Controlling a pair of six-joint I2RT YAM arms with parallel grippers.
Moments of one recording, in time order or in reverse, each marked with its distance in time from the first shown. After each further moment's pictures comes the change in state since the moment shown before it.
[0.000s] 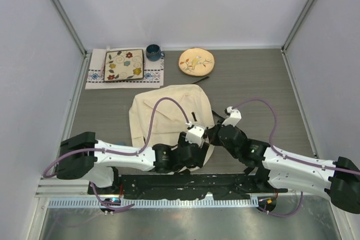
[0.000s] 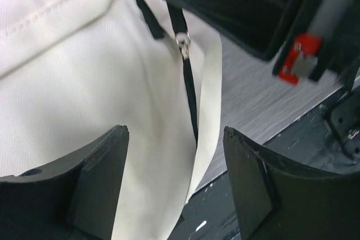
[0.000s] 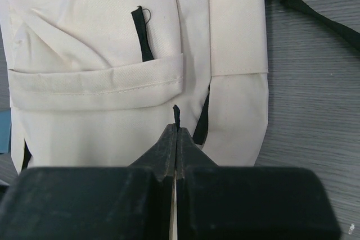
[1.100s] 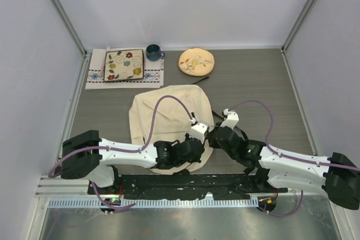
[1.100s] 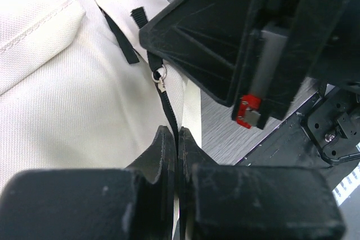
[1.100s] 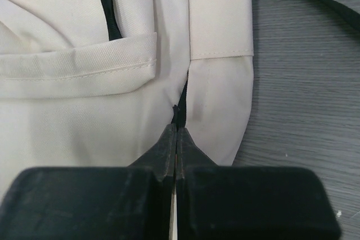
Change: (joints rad) left arm 0.066 0.045 0.003 0.155 0.127 0.064; right arm 0.009 0.029 -0.020 -0.045 0.018 0.003
